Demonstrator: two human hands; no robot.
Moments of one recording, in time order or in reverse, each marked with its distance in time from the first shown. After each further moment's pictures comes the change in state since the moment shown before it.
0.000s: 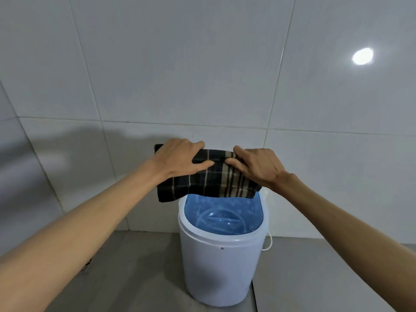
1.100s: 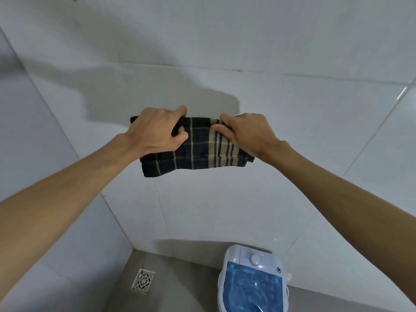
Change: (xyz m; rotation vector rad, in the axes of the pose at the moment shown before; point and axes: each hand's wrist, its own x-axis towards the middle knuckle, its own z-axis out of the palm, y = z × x) left_hand 0.234 -0.302 -0.400 0.093 0.011 -0.151; right_hand 0.481 0.010 -0.311 0.148 0.053 -0.143
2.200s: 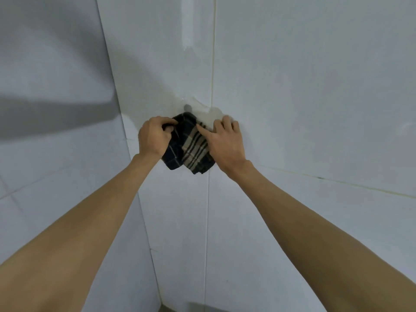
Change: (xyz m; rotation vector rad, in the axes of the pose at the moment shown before) left_hand 0.026 -0.235 -0.092 -0.359 0.424 -0.688; right_hand 0.259 -0.151 -0.020 -0.206 0.228 -0.021
